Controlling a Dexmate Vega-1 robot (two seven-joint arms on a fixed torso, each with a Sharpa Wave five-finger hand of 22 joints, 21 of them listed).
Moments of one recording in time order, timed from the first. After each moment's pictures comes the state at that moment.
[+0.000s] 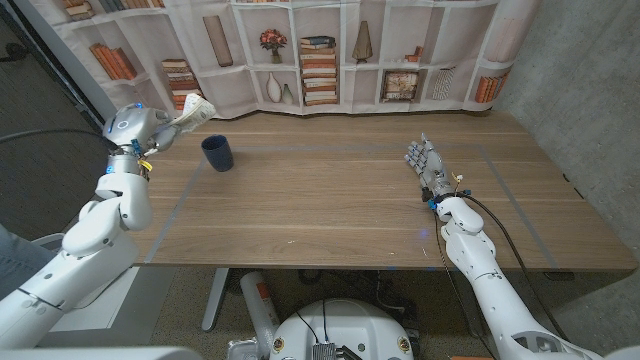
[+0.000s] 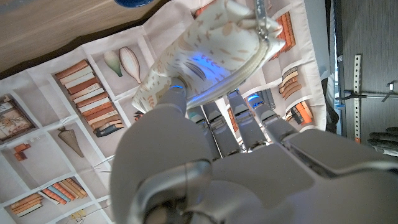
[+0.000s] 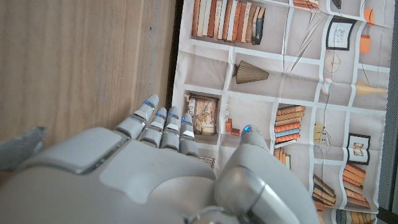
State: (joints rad) left arm 1.36 0.88 -0.07 -2.06 0.66 0.56 0.37; left_hand 0.99 0.11 0.30 -0.12 0.18 0.95 -0.10 0.35 0.19 0.82 -0.21 0.20 0.20 0.62 -0.06 0.20 0.18 0.25 -0.04 0.22 0.18; right arm -0.96 -0.12 0.01 -1.31 0.36 0.18 0.18; right_hand 0.23 0.03 0.20 -0.08 0.21 0.21 0.07 0.19 0.18 0.22 0.08 0.21 0.18 0.15 0.03 0.19 0.18 0.21 -0.04 0.27 0.18
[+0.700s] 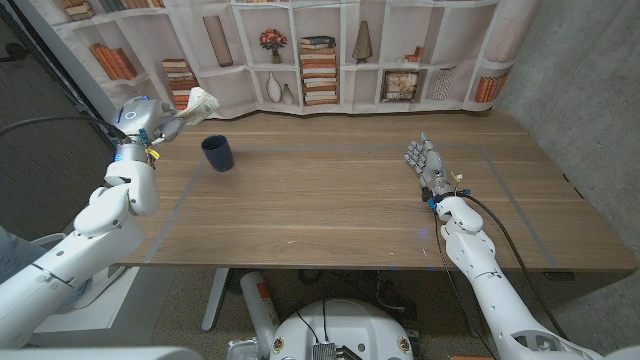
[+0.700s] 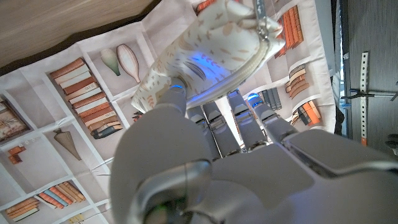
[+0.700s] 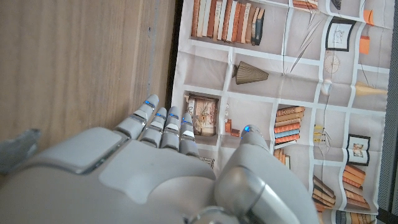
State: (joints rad) left arm 1.23 0.94 0.05 -1.99 0.60 0.59 0.40; left_hand 0.99 0.11 0.30 -0.12 0.18 0.97 -0.10 0.36 0.19 0.84 -0.21 0.20 0.20 0.63 -0.06 0.20 0.18 0.25 -0.04 0.22 0.18; right arm -0.96 -0.12 0.01 -1.31 0.36 0.18 0.17; right_hand 0.23 0.03 0.20 -0.08 0.21 0.21 0.07 0.19 0.18 0.22 0.08 0.21 0.18 0.15 0.03 0.19 0.18 0.22 -0.04 0.26 0.18
